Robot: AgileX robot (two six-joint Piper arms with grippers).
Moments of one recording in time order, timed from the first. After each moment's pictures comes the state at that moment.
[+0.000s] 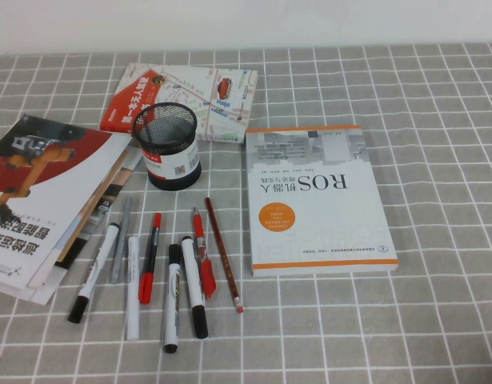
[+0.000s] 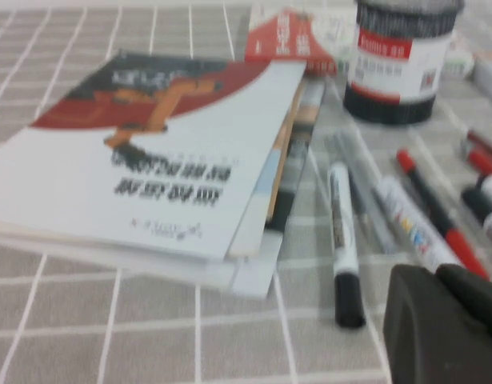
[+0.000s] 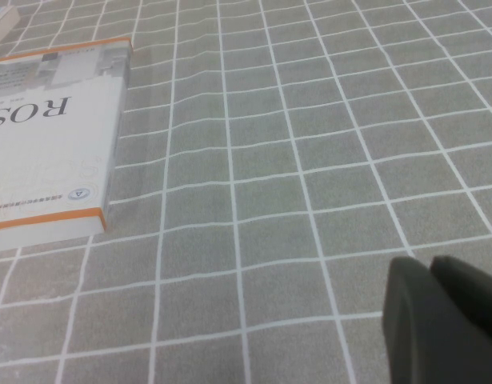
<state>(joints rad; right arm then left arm) -0.03 0.01 0.03 0.14 0.38 0.06 -0.12 -0.01 0.03 -0.08 0.34 0.11</state>
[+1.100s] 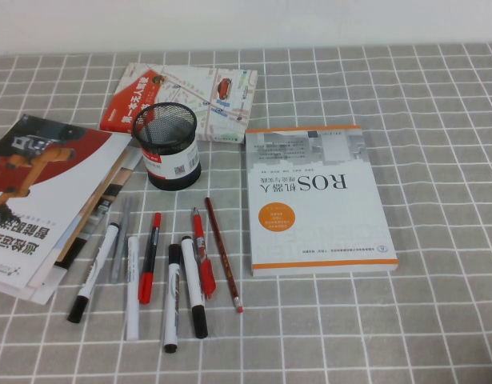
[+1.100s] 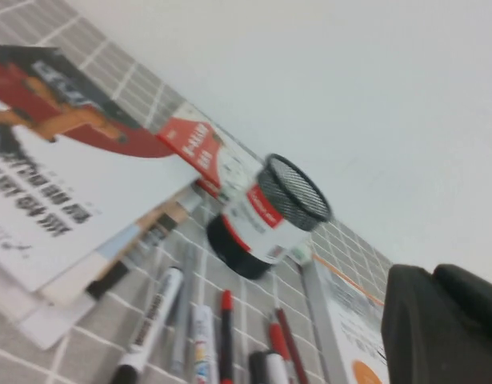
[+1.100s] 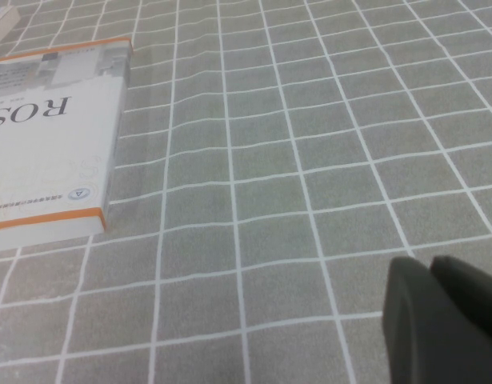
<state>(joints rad) -0.03 0.01 0.03 0.14 0.38 0.06 -0.12 -0.01 -0.03 -0.34 0.21 -0.35</state>
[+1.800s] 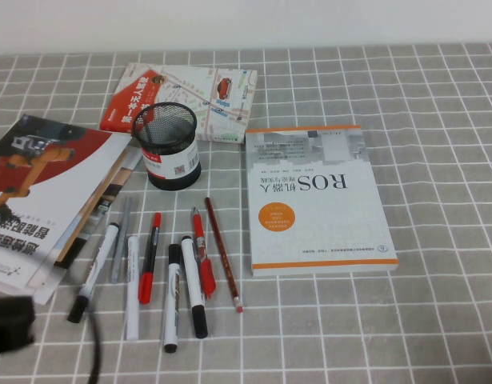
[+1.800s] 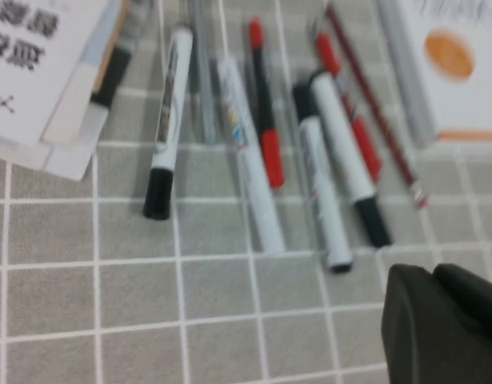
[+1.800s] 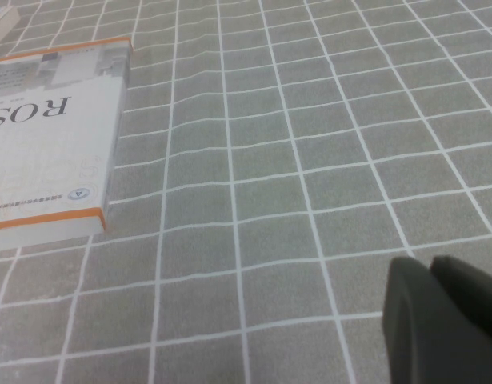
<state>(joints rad) -0.03 0.01 0.03 0.14 0.38 0.06 -0.12 0.64 -0.64 -0.34 0.93 0.07</state>
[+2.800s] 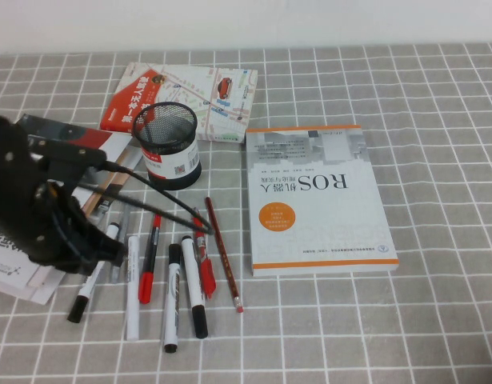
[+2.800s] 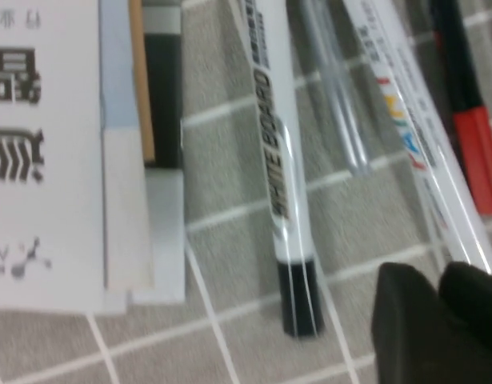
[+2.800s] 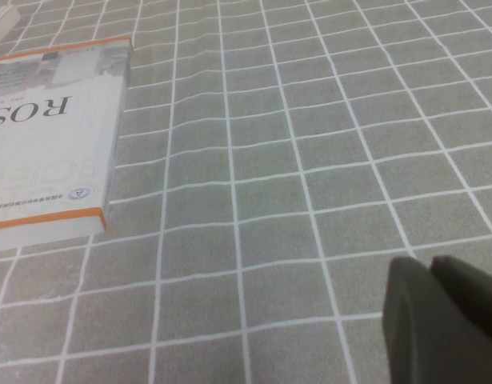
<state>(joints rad) -0.03 0.01 0.03 0.14 0.38 0.06 -0.28 1.52 -1.03 -0.01 0.94 0.15</state>
